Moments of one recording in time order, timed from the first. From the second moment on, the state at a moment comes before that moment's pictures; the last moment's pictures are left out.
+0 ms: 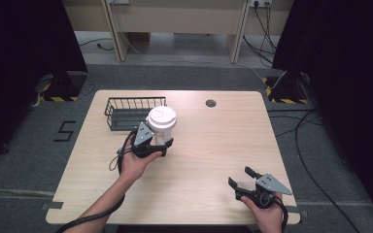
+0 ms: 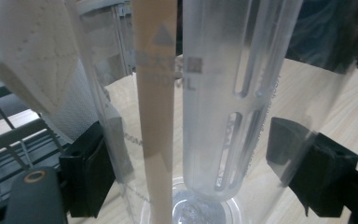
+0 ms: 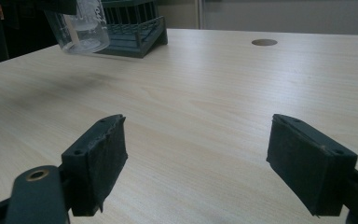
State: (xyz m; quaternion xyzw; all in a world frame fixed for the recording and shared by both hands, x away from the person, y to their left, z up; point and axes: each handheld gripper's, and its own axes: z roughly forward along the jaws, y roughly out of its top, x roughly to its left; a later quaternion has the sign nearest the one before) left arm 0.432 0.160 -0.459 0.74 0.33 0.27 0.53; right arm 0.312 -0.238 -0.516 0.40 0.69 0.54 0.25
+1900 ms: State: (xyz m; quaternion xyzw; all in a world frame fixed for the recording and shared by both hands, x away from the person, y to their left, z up) left arm 0.480 0.204 -0.422 0.71 0.37 0.32 0.51; right arm 0.312 -0.238 -0.516 0.41 0.69 0.54 0.24
